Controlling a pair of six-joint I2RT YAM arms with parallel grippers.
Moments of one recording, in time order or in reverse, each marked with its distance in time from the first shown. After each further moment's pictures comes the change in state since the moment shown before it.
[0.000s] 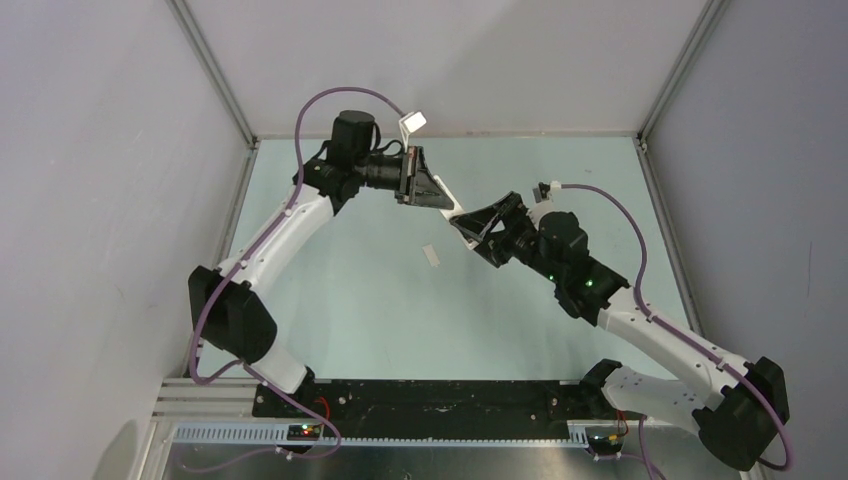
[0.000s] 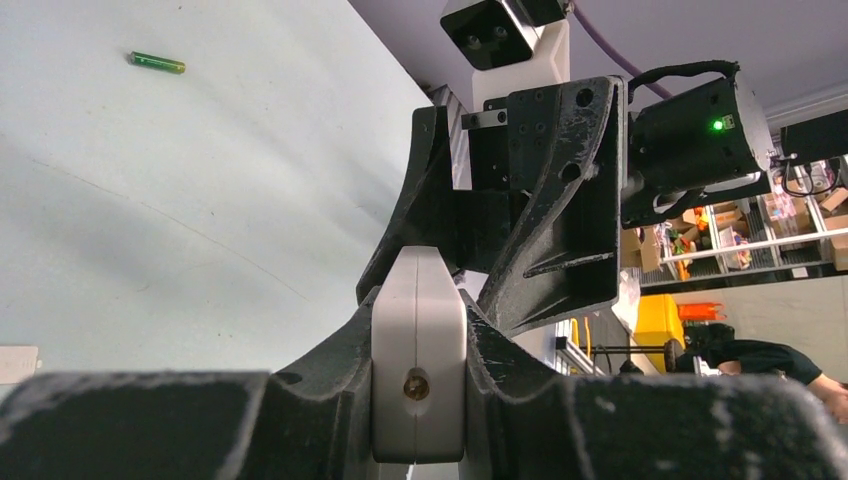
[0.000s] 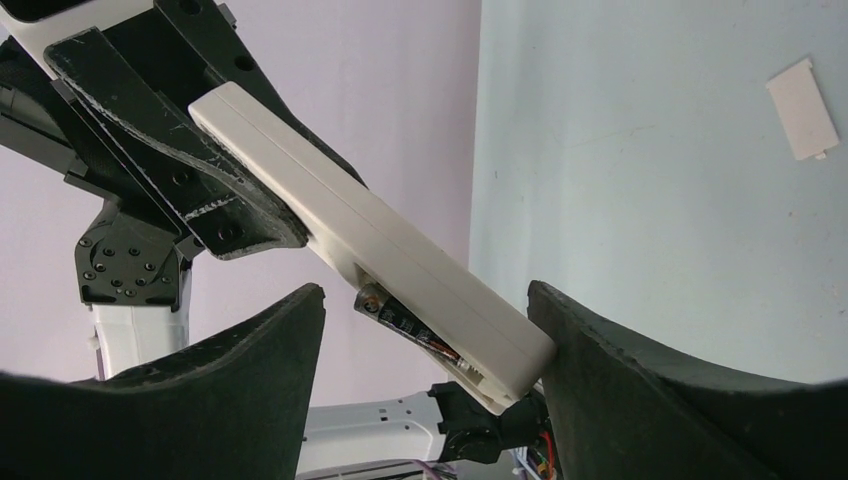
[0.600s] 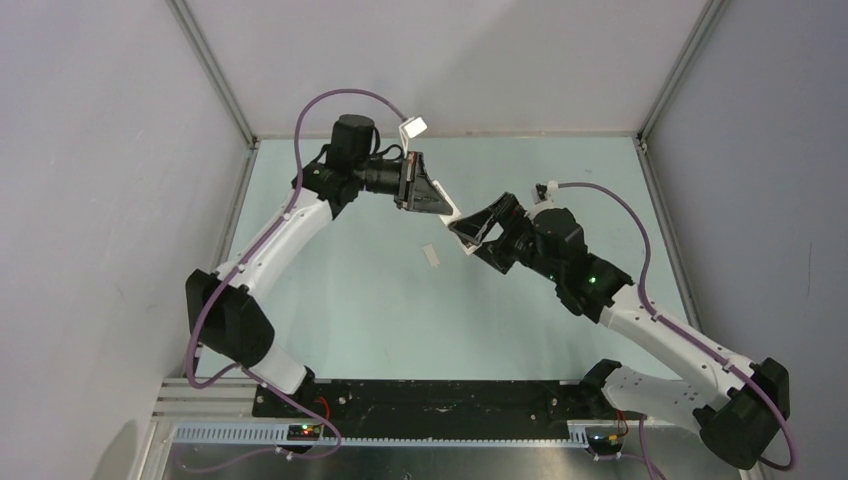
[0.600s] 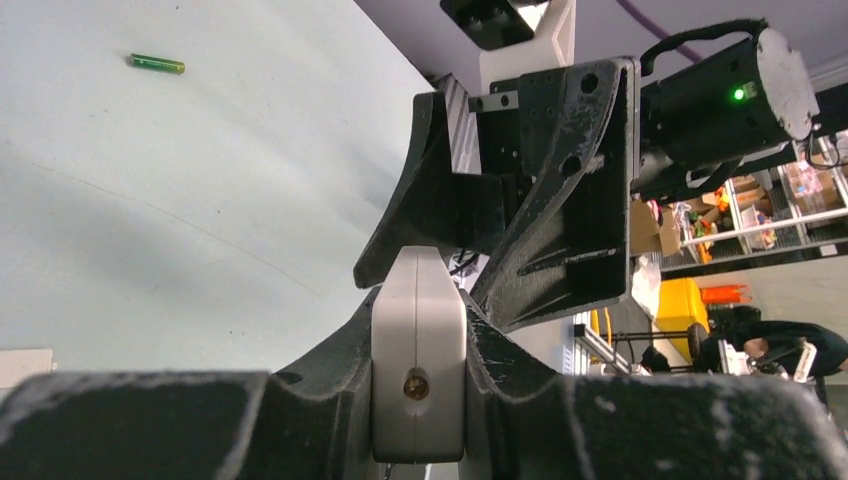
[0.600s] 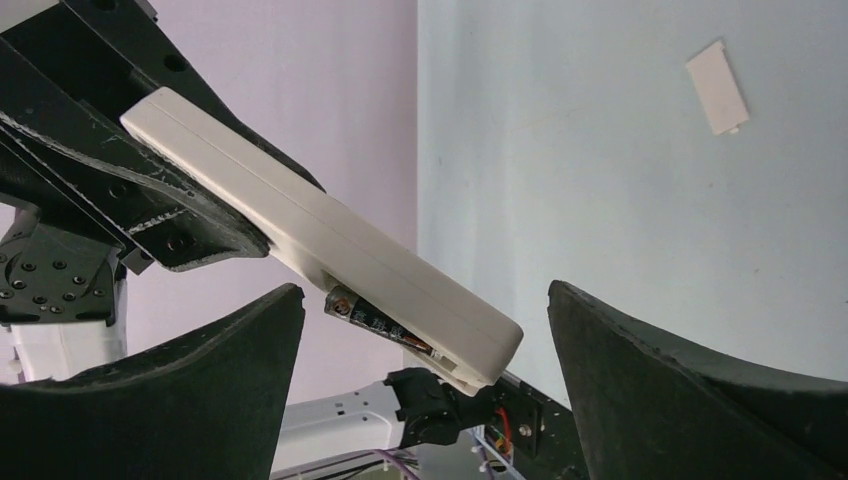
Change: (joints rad) left arm -0.003 -0.024 -0.033 0.000 0.010 0.068; right arm 0.020 -0.003 0.074 -0.199 0.039 -0.082
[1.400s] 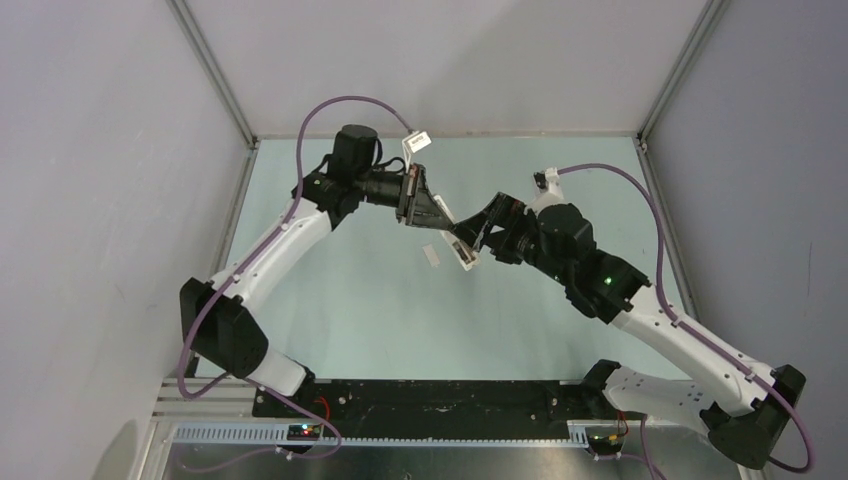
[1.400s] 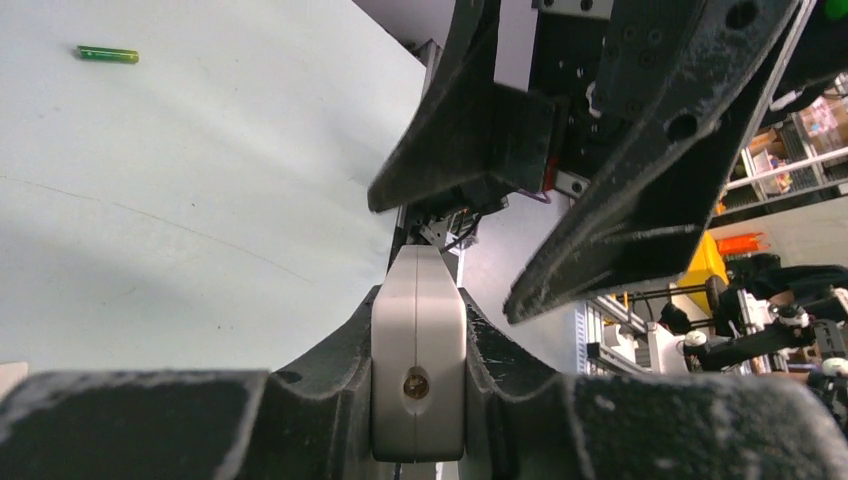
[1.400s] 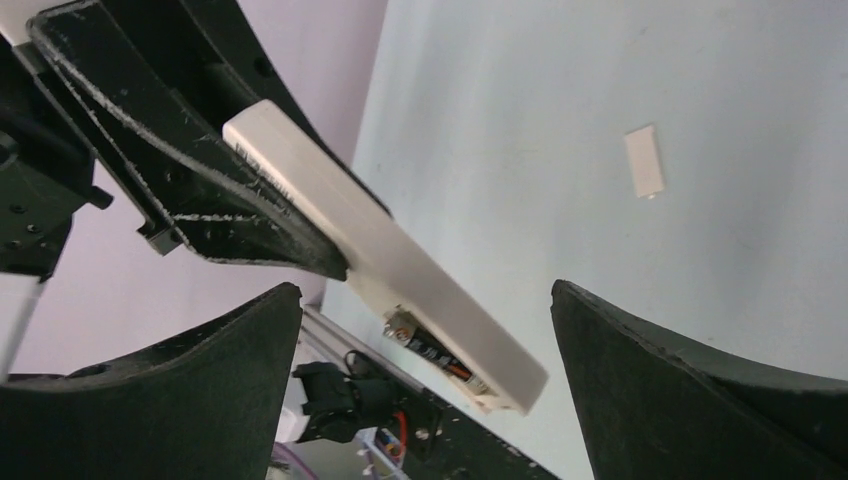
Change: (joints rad) left arm -0.035 -0.065 -0.078 0.004 0.045 0.080; right arm 0.082 -0.028 0.144 -0.167 0.136 -0.307
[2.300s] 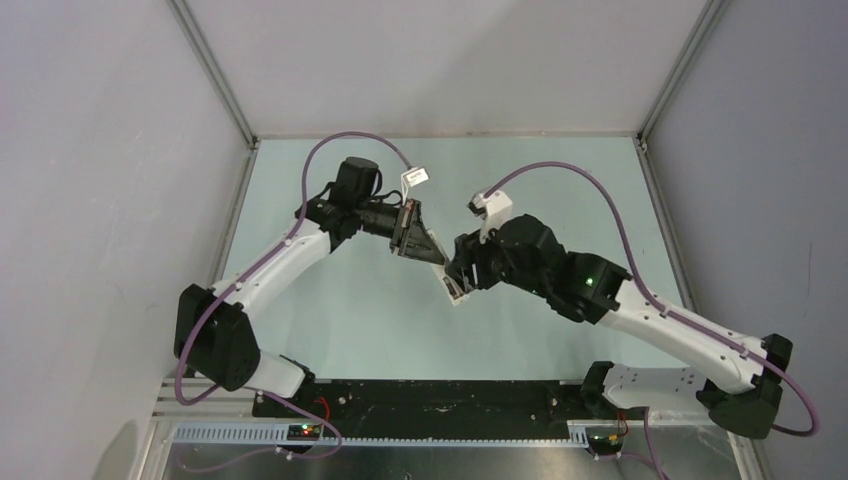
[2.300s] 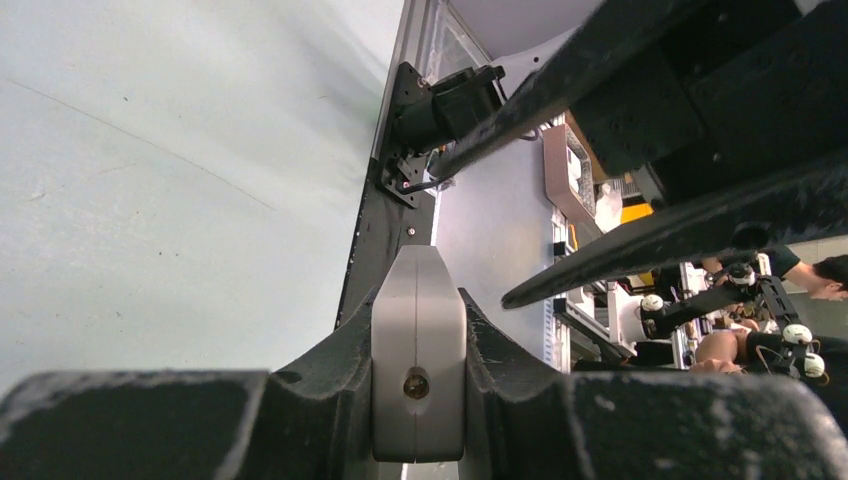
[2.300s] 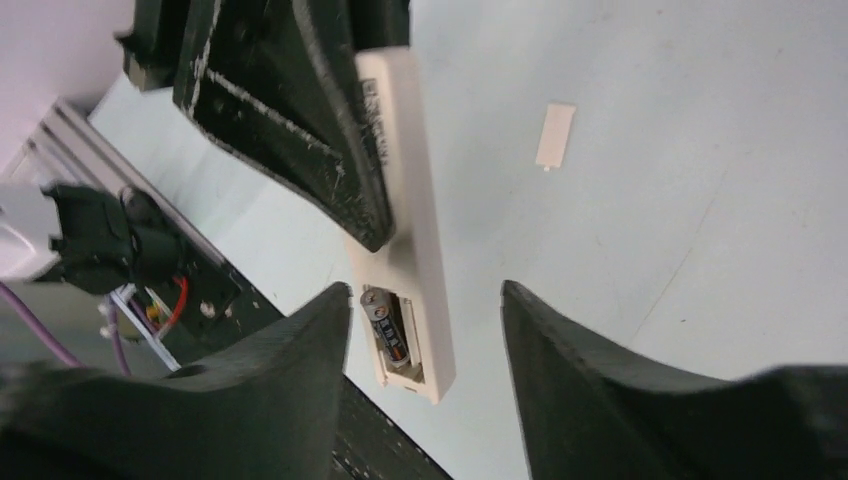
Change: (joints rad) left arm -0.003 -0.059 -0.235 0.008 0.054 0.027; right arm 0.223 0.127 0.141 -0.227 0.047 -0.533
